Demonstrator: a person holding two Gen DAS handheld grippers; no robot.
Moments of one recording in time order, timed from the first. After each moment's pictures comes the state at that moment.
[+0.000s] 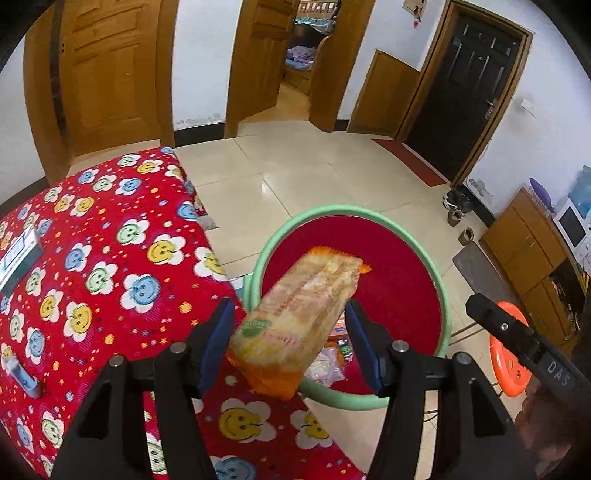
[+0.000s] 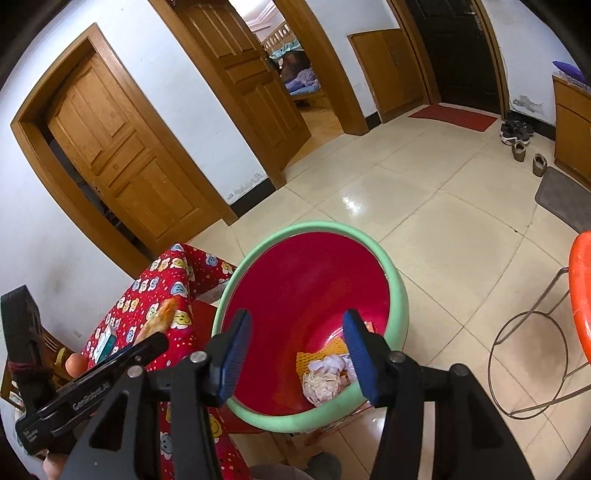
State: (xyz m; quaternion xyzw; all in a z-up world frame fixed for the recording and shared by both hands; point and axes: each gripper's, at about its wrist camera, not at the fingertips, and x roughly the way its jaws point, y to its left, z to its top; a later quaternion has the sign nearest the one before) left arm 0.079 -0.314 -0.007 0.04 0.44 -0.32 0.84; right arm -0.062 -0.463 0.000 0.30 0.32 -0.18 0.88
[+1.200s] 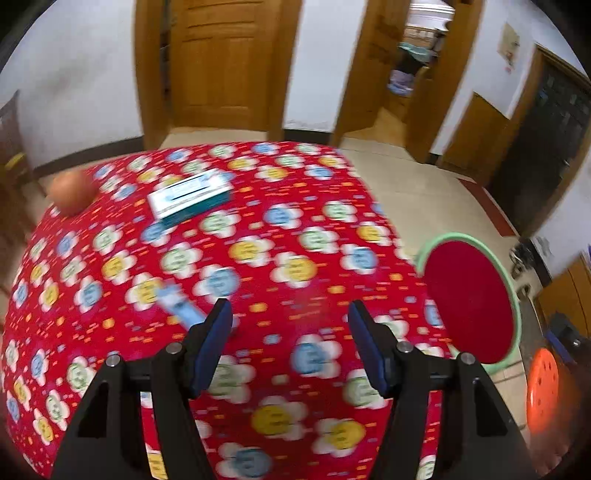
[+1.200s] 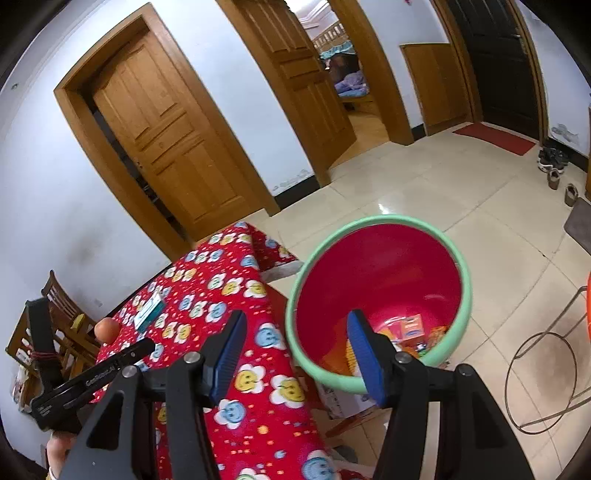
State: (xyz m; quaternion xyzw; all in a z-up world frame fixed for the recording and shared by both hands) left arm 0.090 -0.130 0.002 -0.02 0.45 -0.14 0.88; right arm -0.058 -0.380 0.034 0.26 0.32 -0.10 0.91
